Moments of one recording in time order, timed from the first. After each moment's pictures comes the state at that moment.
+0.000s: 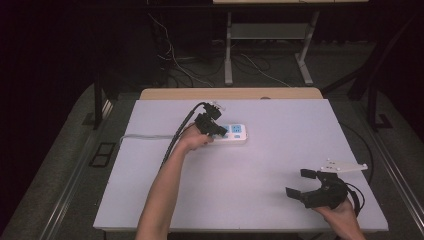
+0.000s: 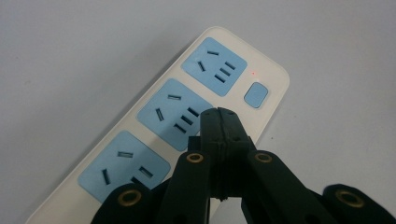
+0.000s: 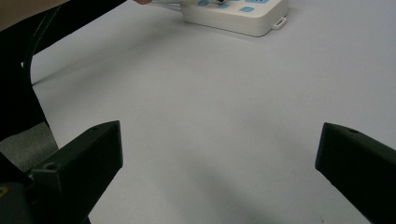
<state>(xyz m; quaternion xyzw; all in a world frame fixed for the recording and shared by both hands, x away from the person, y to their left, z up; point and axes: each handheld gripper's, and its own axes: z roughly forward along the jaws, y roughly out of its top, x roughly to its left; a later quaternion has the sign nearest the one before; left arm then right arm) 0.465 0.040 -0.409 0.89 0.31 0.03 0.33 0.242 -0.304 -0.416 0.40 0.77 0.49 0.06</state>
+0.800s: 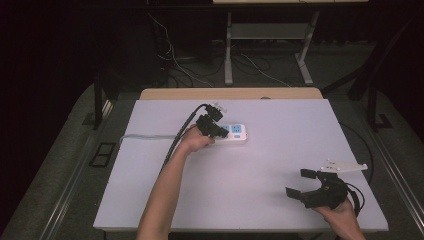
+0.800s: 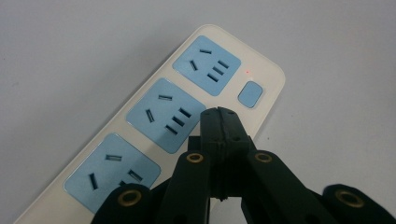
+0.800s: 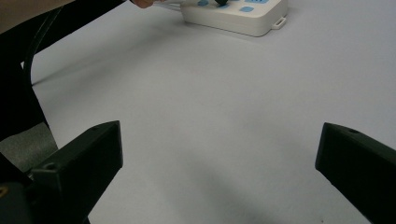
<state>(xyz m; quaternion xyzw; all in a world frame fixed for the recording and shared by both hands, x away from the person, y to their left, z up) 0.461 0.036 -0.412 0.89 0.30 0.03 0.33 0.242 -0.304 -0.416 0.40 0.77 0.49 0.06</state>
